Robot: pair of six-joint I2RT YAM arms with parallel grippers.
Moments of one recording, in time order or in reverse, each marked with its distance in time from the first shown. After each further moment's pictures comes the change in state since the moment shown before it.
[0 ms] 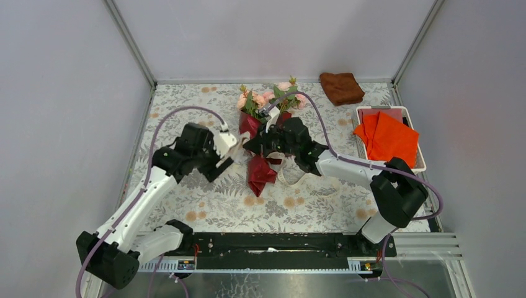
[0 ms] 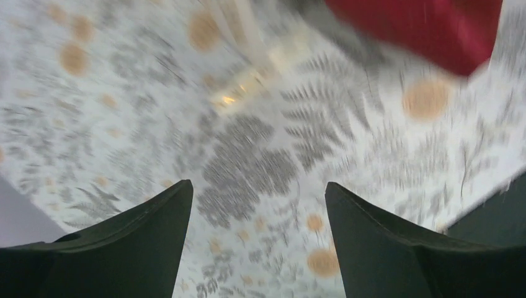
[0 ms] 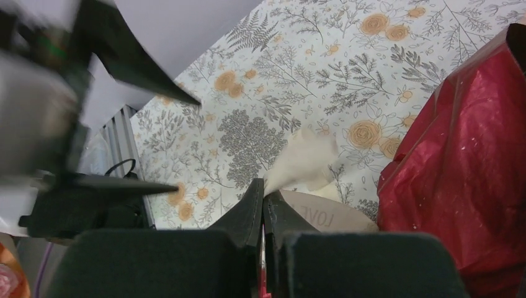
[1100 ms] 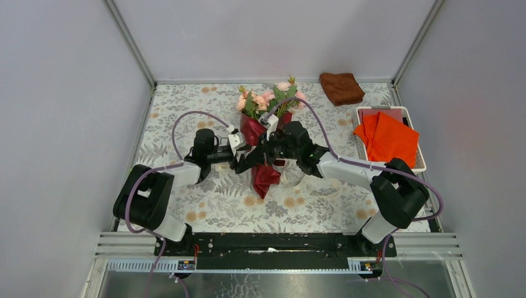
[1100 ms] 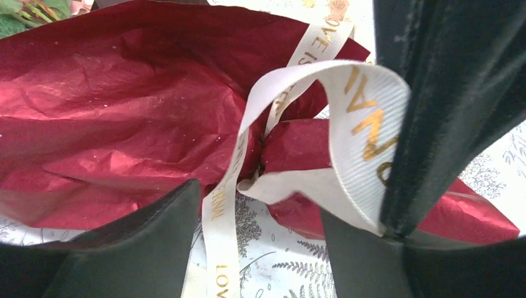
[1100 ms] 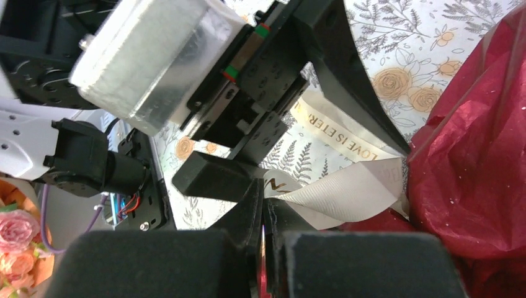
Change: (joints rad) left arm 0.135 0.440 -0.488 1.359 0.793 -0.126; right arm -0.002 -0.029 -0.046 -0.096 -0.100 -0.003
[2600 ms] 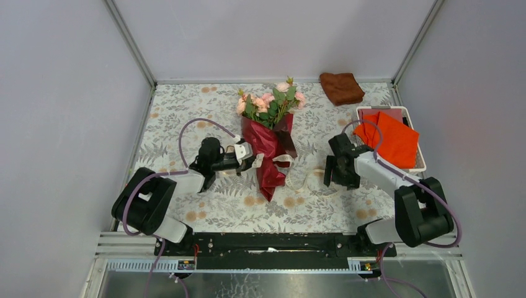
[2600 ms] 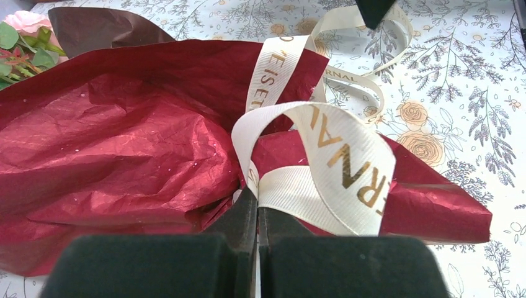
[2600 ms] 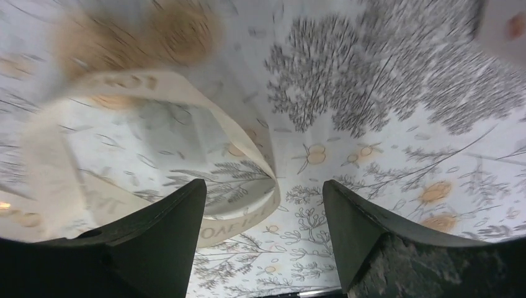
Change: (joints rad) left arm -0.118 0.000 -0.091 0.229 -0.031 -0.008; right arm -0.447 -0.235 -0.160 -1.062 0.630 0.146
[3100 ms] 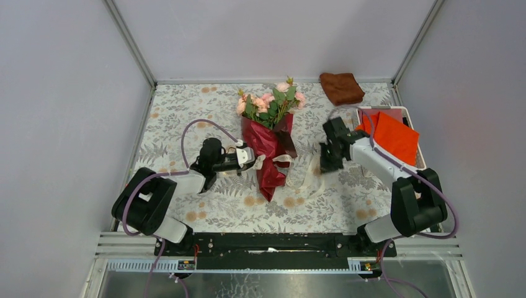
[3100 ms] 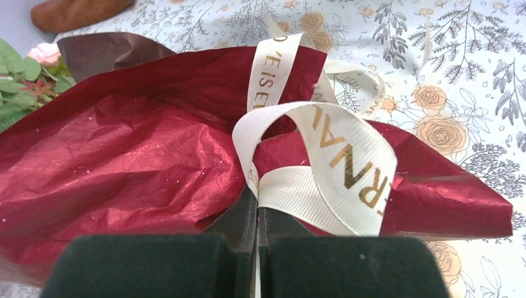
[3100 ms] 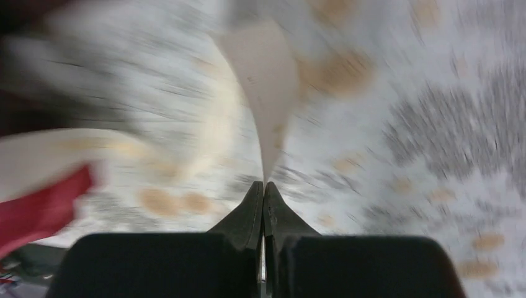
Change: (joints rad) left arm -0.016 0.000 0.000 -0.005 -0.010 0.114; right arm 0.009 0.103 0.097 -0.015 -0.219 -0.069
